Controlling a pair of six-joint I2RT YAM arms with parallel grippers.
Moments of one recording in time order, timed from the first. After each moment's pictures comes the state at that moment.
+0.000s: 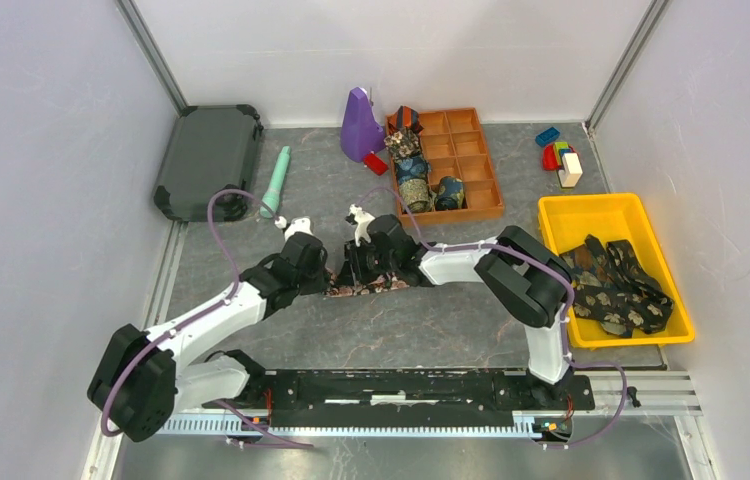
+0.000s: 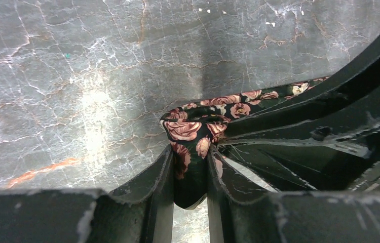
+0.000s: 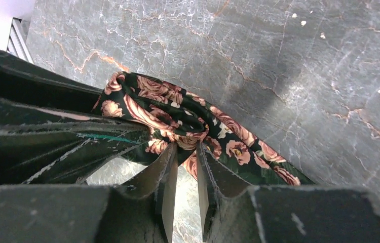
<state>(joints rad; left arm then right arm) -0.59 1.12 0.56 -0.31 -0.24 -0.65 0.88 1.97 1.06 0.31 -0.36 0.55</state>
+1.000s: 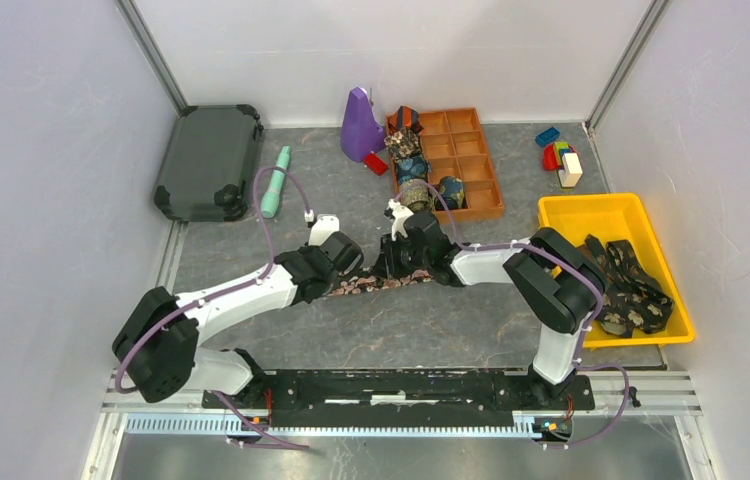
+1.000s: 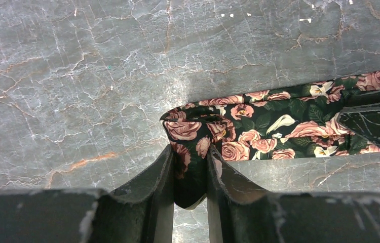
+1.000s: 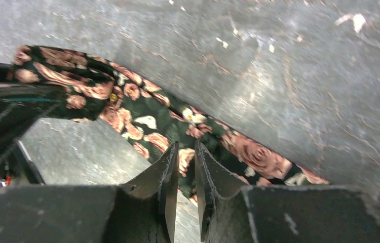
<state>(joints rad) -0.79 1.33 0.76 -0.52 -0.57 -0.64 0.75 1.83 0.87 0.34 -0.31 0.49</state>
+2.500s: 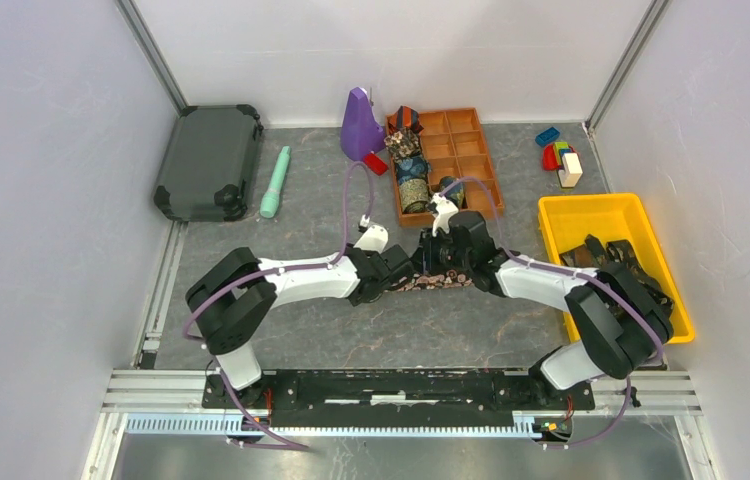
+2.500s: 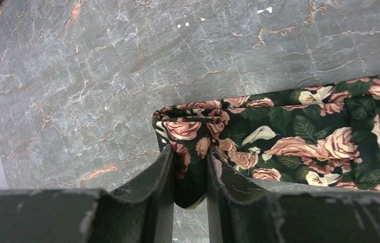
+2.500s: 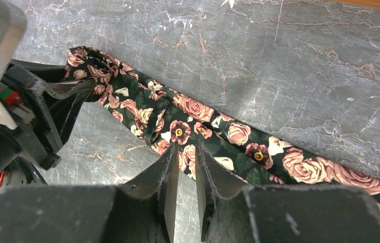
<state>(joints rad) -0.98 1.72 1.02 -0.68 -0.82 -0.64 0.60 1.50 0.66 0.24 -0.29 0.42</state>
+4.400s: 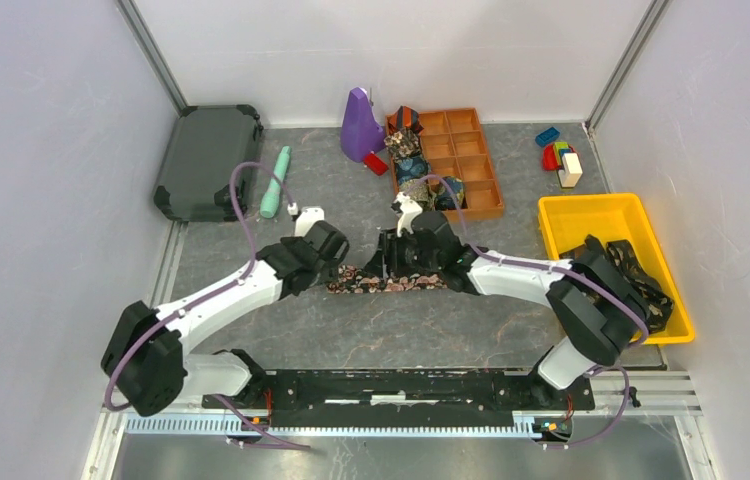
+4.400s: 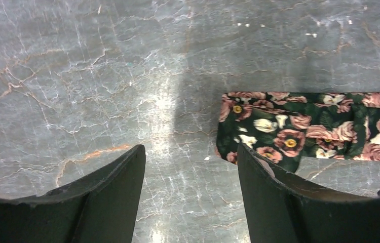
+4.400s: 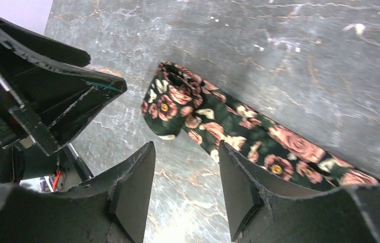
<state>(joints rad) -0.74 1.29 0.85 -0.64 -0.53 -0.65 0.76 1.58 0.79 0.26 -0.25 0.55</state>
